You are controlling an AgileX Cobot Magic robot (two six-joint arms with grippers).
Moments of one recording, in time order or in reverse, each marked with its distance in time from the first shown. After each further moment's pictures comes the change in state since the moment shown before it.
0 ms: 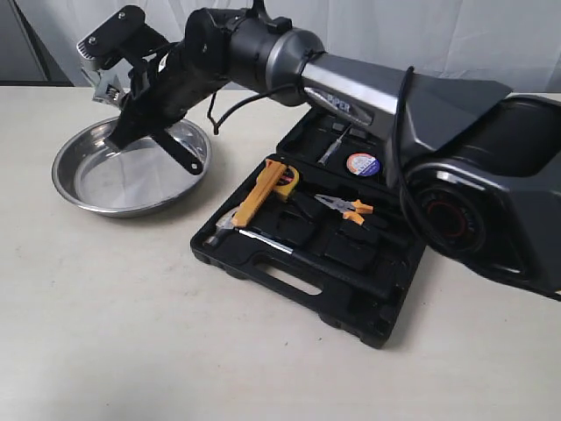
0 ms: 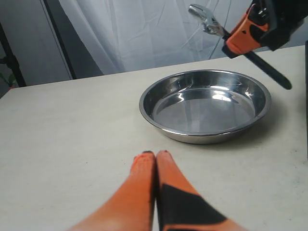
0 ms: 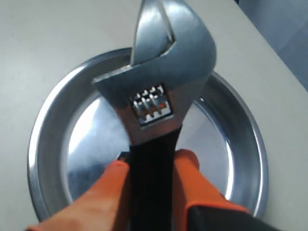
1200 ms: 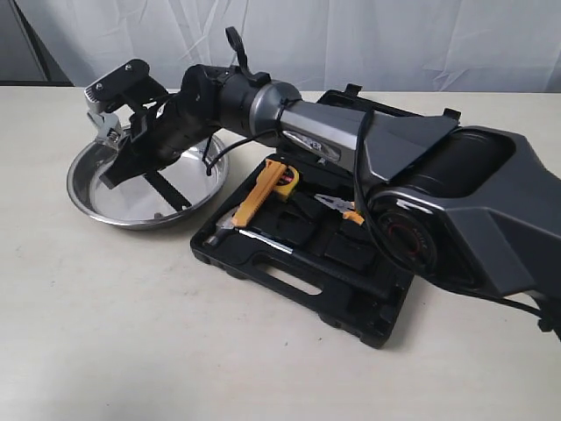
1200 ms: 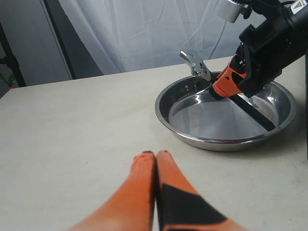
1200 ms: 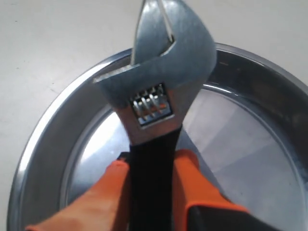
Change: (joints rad) left arm 0.000 0.000 0.000 0.000 0.000 0.000; right arm 0.014 0.126 -0.018 0.116 -0.036 0.020
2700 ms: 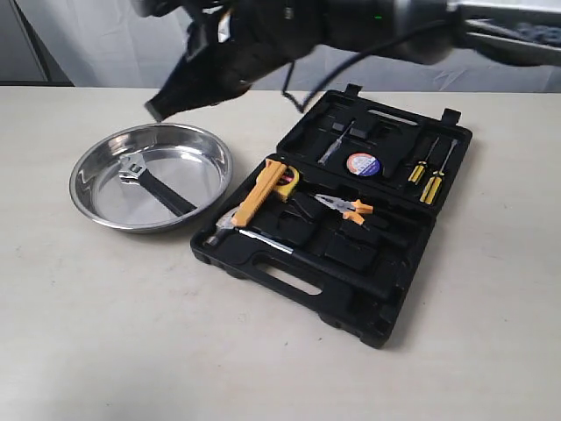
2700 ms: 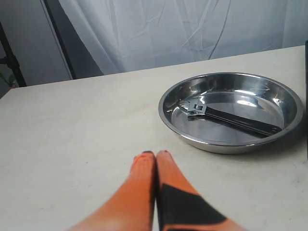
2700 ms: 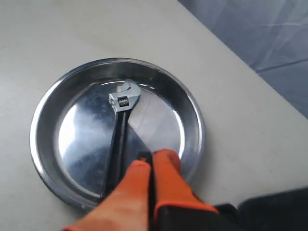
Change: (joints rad) left arm 0.000 0.000 0.000 0.000 0.000 0.000; right arm -0.017 -0.628 0.613 -0.424 -0.109 0.387
